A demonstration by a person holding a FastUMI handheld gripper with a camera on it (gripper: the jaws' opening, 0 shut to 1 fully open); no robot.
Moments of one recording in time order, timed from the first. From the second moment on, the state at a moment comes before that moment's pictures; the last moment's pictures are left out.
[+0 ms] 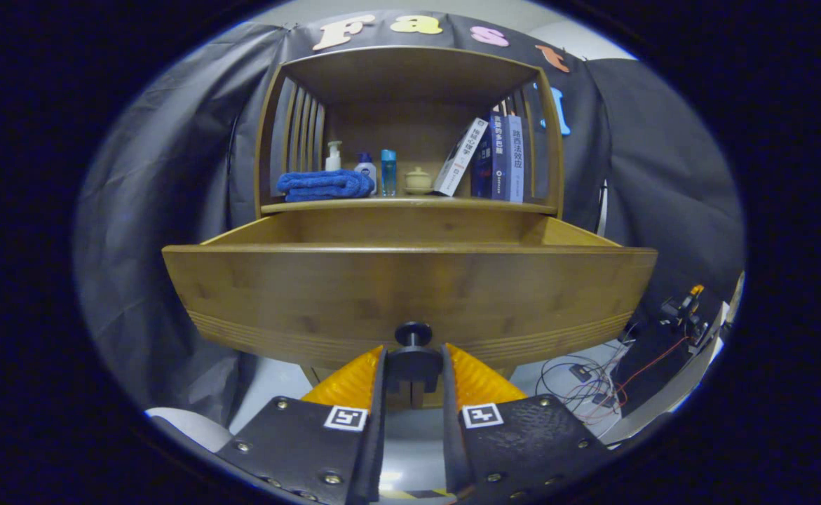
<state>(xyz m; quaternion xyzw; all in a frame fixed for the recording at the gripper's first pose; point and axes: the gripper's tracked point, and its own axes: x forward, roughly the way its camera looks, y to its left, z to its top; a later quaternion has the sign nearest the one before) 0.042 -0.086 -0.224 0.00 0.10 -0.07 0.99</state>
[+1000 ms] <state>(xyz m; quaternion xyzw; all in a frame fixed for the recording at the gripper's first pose) 0.001 -0.077 -0.116 0.05 0.06 -0.07 0.99</state>
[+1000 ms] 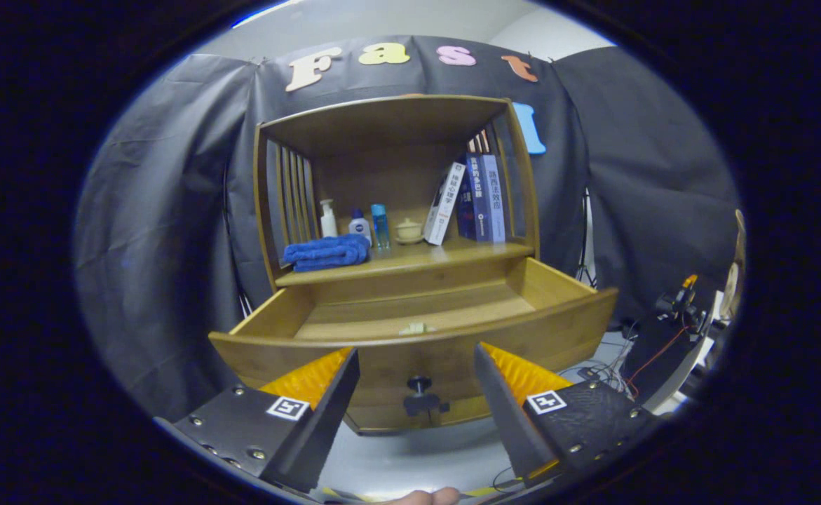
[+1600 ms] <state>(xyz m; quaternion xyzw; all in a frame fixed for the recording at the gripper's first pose) 0.124 -0.106 -0.146 0.02 0.24 -0.08 0.97</state>
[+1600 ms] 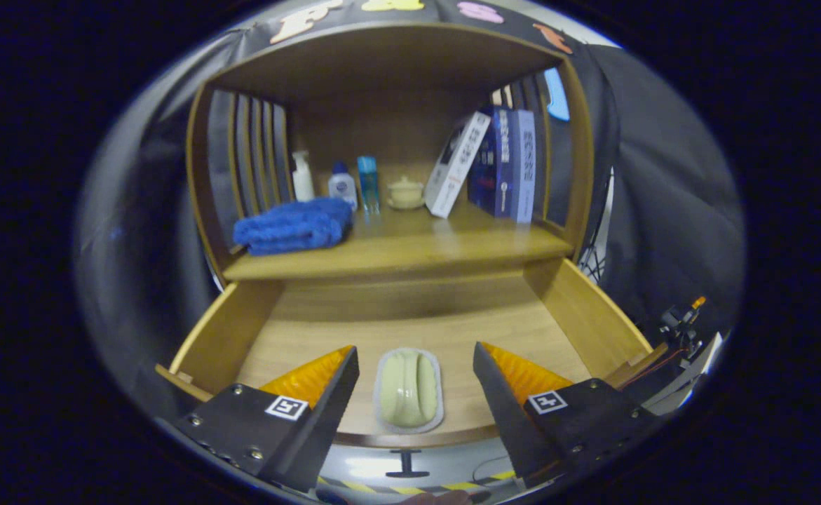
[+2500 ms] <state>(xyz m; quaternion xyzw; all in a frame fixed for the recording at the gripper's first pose) 0.152 -0.106 -0.219 0.07 0.40 -0.12 0.91</state>
